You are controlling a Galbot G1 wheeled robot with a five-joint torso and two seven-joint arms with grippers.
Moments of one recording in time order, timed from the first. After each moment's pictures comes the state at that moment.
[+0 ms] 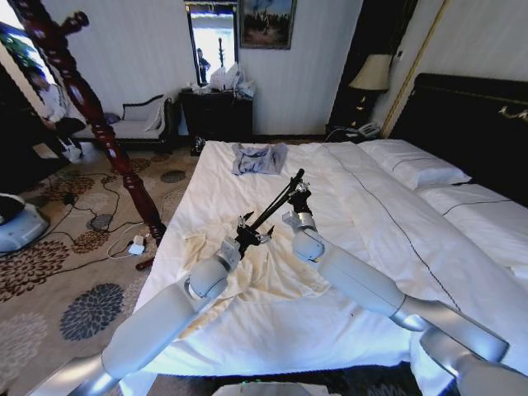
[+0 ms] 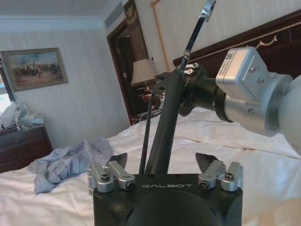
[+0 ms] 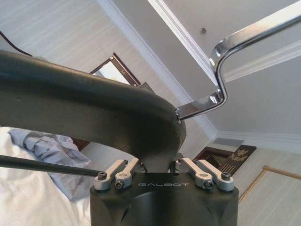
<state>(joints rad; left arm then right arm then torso) 0.72 -1.01 0.22 -1.95 -0.39 0.30 -0.17 -0.37 0.97 -0.43 1.60 0.03 -0.41 0.70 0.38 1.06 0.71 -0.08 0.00</state>
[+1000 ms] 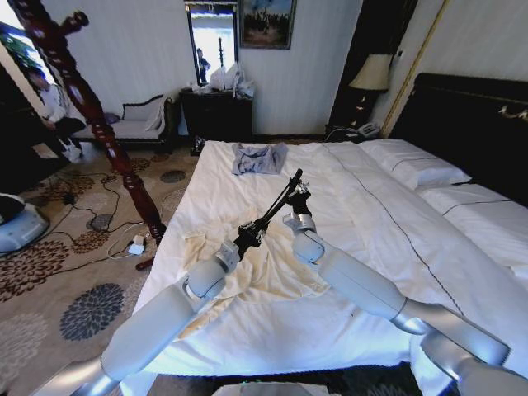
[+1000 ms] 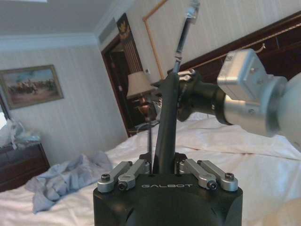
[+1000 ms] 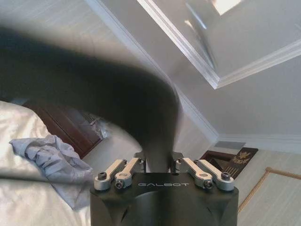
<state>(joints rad) 0.77 -1.01 0.16 -1.94 -0.30 0.22 -0.09 -0.40 0.96 -0.41 1.61 0.03 -0.36 0.70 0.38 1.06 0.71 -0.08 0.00</state>
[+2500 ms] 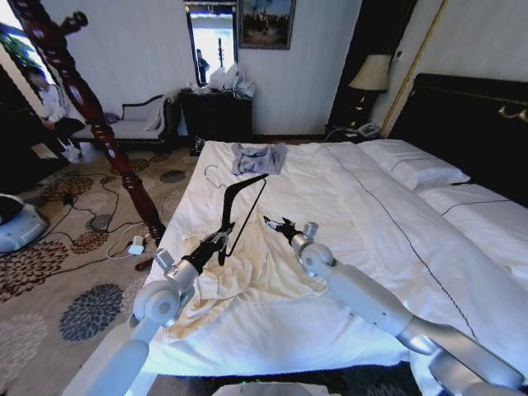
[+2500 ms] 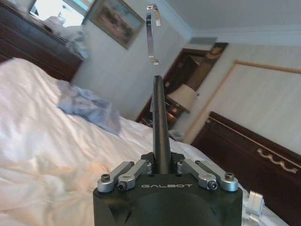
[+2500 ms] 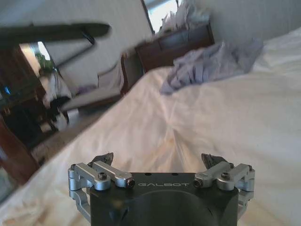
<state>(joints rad) 1.24 -0.98 -0.38 -2.14 -1.13 0.22 -0.07 -0.49 1.01 -0.33 1.48 1.17 -0.11 0.25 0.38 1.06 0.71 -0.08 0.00</state>
